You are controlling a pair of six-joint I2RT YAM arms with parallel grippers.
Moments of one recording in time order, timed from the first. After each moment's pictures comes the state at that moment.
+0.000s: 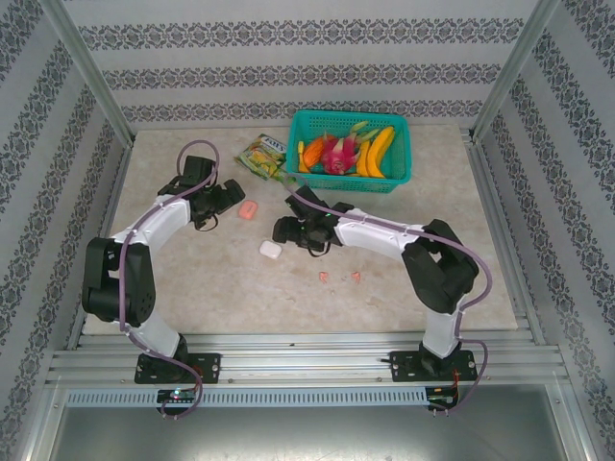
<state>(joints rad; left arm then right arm) -0.10 1.64 1.14 -0.49 0.08 -0.73 0.78 1.89 1.32 -0.47 -0.08 0.92</state>
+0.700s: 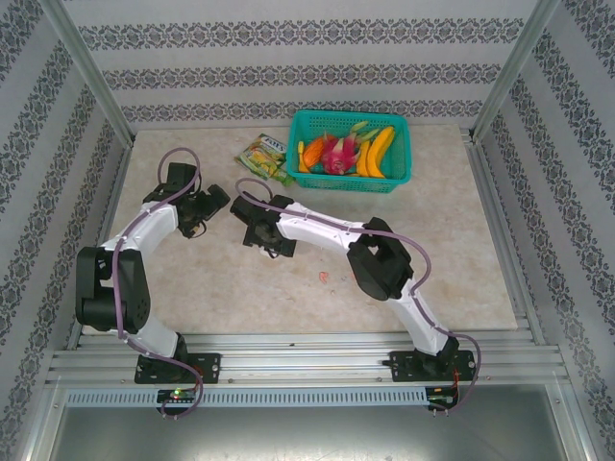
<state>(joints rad) -0.02 1.58 1.06 -0.50 0.12 -0.79 0.93 2.30 1.95 -0.97 0.14 1.18</state>
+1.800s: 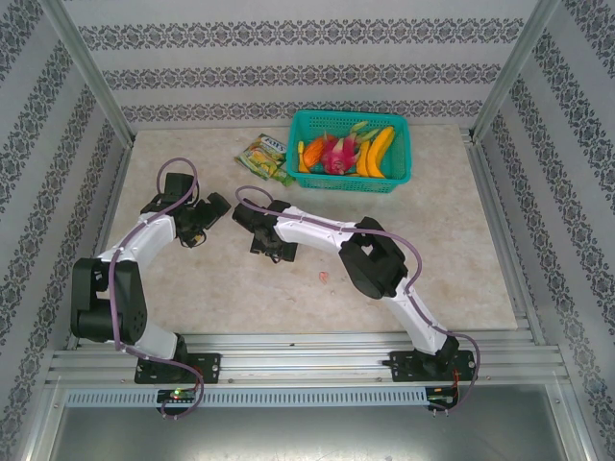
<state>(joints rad) -0.01 1.50 0.96 -0.47 0.18 -0.82 0.92 2.34 1.92 -0.96 0.14 1.15</state>
